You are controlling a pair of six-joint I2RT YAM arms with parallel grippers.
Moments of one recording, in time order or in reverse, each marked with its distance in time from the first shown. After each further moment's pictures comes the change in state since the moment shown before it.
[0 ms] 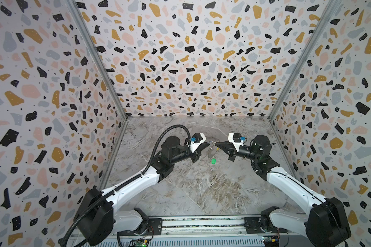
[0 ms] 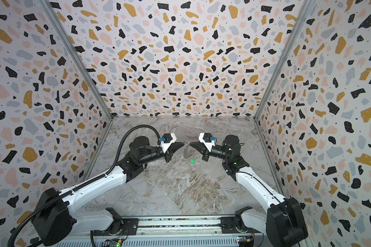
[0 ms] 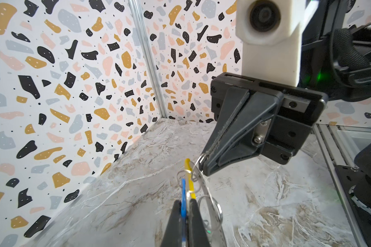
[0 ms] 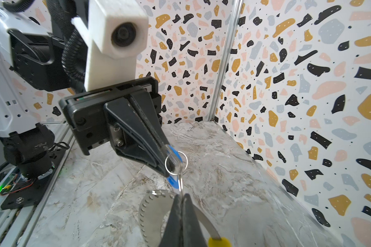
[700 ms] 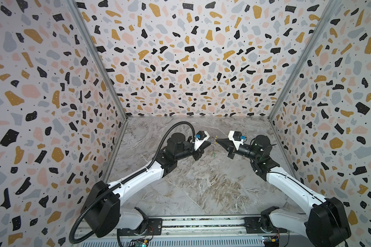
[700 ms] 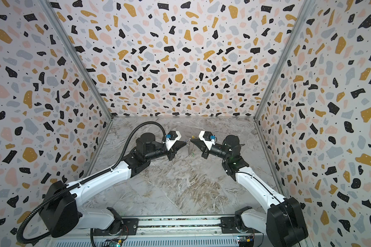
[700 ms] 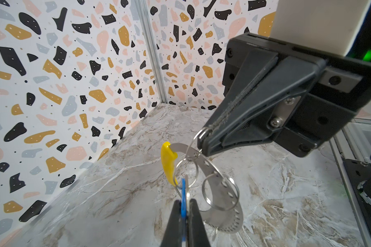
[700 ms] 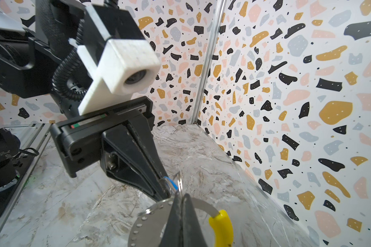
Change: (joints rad) left arm -0.004 0.096 0.089 -0.085 -0.010 -0.006; right arm 0.010 -0.001 -0.002 0.059 0.105 -0.011
